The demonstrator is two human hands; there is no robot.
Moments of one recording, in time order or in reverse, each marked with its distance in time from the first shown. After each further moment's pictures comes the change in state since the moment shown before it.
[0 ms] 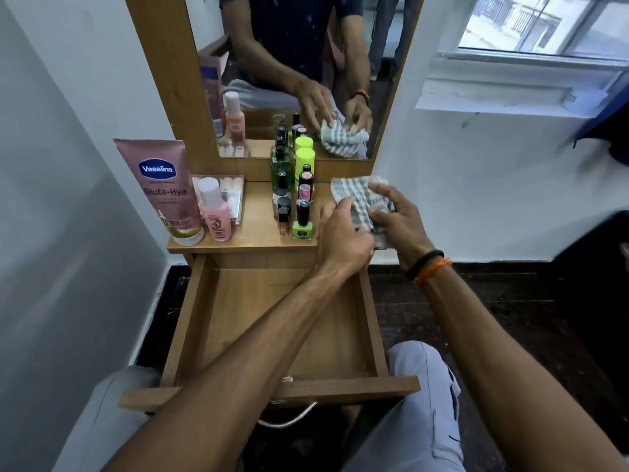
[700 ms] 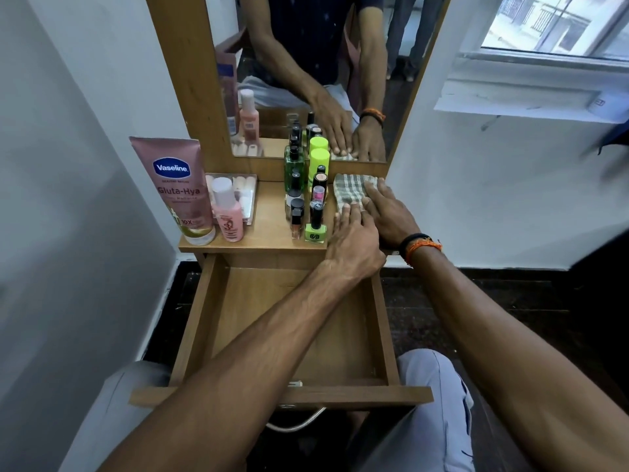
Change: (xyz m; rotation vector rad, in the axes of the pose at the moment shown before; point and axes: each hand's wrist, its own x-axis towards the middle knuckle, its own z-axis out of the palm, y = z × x) left_hand 0.025 -0.013 0.010 0.641 -0.308 0.115; right_hand 0.058 0.015 0.020 -0.984 -0.122 -0.152
